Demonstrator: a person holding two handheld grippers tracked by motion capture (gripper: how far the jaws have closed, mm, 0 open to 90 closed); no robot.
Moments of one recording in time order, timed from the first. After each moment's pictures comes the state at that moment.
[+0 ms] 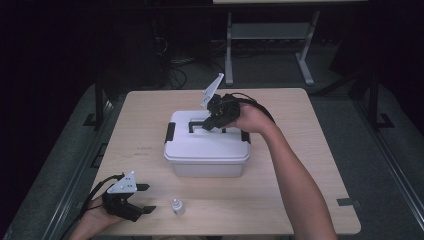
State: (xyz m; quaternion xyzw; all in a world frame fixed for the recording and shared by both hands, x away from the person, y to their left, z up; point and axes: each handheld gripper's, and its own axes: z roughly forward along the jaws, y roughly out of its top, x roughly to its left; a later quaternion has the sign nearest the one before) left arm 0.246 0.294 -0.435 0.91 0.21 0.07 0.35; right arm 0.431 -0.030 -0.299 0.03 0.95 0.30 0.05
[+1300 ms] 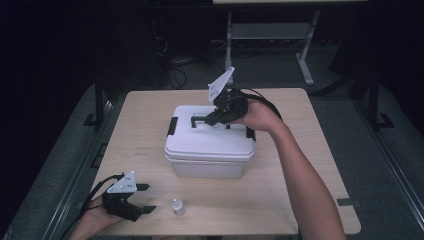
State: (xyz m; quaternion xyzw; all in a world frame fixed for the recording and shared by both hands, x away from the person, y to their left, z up) left arm 0.247 0.295 -0.435 0.91 0.21 0.07 0.35; right arm 0.416 -0.047 -0.270 0.02 0.94 0.33 0.07
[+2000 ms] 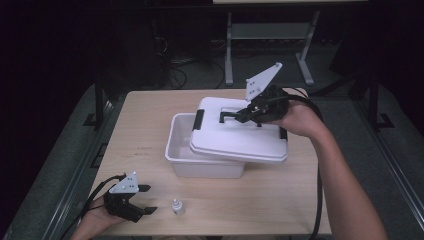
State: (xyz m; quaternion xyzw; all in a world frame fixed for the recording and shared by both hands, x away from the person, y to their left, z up) left arm 0.246 0.290 -0.435 0.91 0.21 0.07 0.35; right arm 0.374 -0.129 -0.233 0.04 0.93 0.34 0.13
